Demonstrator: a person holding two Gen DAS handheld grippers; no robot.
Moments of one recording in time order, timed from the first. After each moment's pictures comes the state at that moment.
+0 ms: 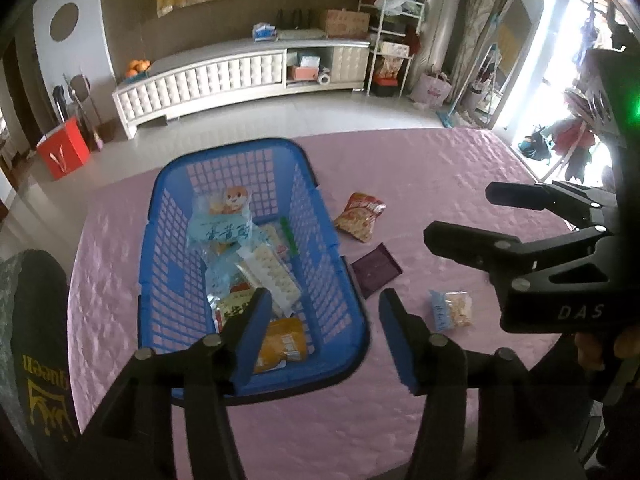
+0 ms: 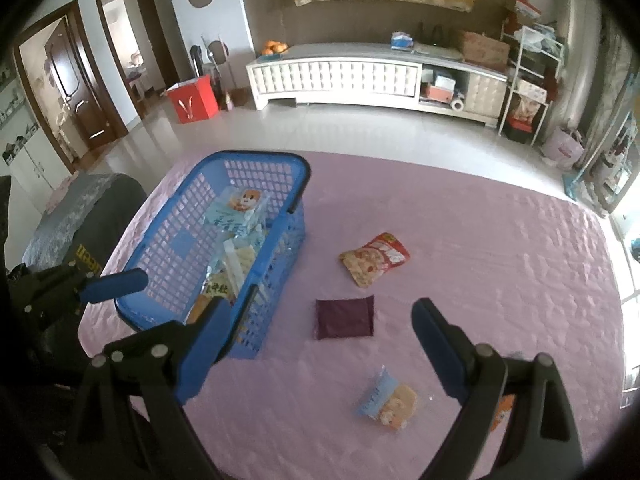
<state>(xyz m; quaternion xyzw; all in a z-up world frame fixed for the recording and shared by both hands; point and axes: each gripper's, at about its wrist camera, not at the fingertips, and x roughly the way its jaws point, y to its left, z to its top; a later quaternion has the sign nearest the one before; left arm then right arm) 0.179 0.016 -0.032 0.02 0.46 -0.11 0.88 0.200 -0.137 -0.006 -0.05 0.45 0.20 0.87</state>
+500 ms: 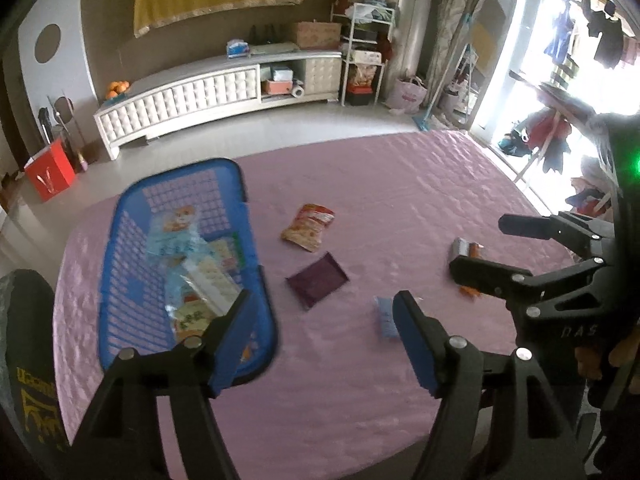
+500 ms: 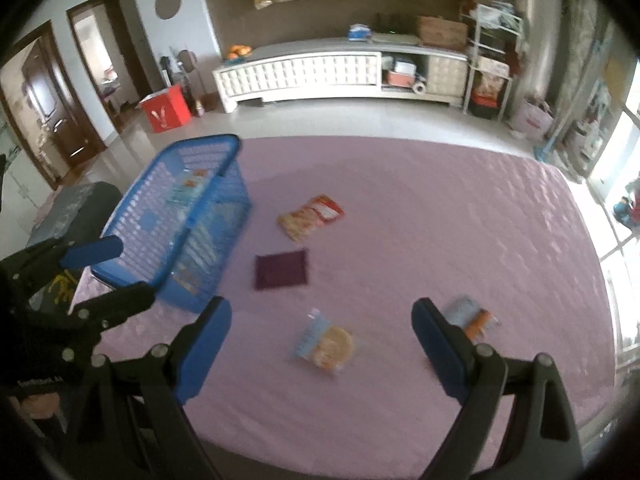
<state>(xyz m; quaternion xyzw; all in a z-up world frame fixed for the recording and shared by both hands) 0.162 -0.046 -0.028 0.03 0.44 -0.14 0.88 0.169 -0.228 -0.022 -0.02 0.46 0.14 0.87</state>
